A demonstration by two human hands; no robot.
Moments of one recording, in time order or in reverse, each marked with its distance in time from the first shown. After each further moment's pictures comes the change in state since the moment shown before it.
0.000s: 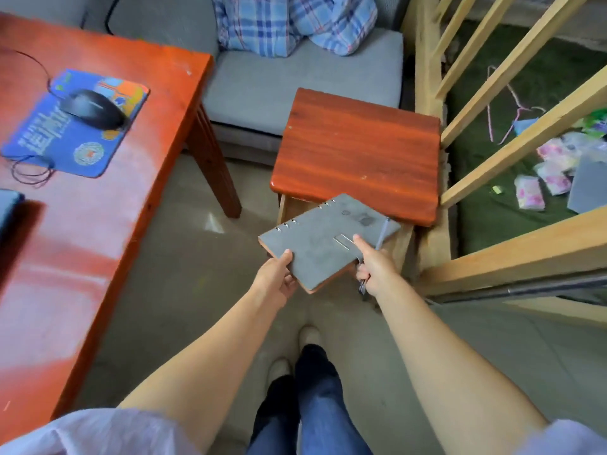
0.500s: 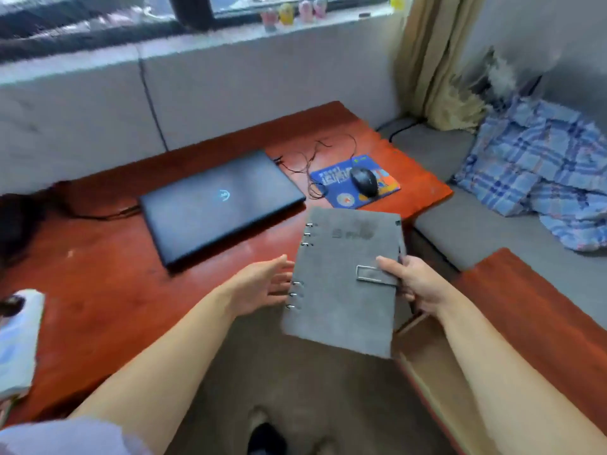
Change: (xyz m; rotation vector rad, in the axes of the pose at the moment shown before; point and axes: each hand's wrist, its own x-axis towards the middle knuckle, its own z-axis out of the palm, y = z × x) left_hand -0.221 0.072 -0.194 -0.193 0.109 0.436; right_hand -0.158 -0.085 0.178 -0.826 -1.157 -0.425
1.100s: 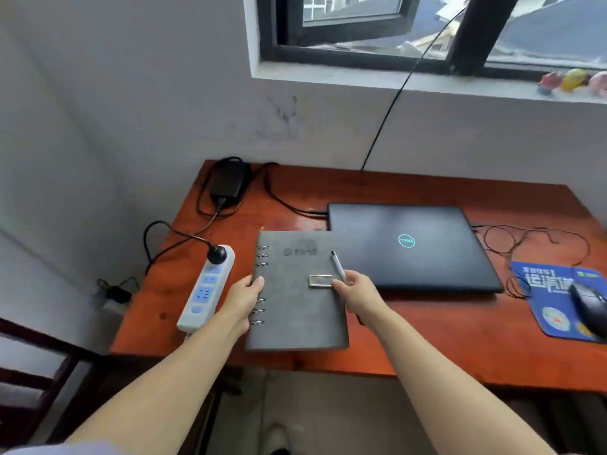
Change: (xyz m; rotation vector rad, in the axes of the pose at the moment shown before) left_hand -0.140 -0.043 -0.263 -0.325 0.952 0.196; right_hand 0.108 -0.025 0.399 -0.563 -0.382 -0.151
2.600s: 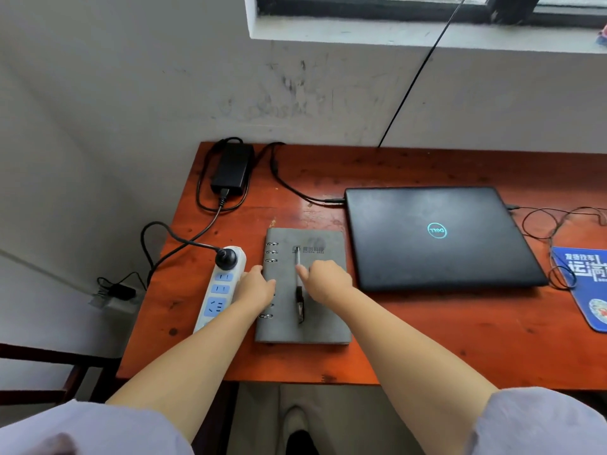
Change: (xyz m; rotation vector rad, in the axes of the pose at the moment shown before) left_hand 0.093 0.006 -0.021 0.899 0.128 0.087; right_hand 0.070 -0.040 0.099 -0.896 -0.092 -0.020
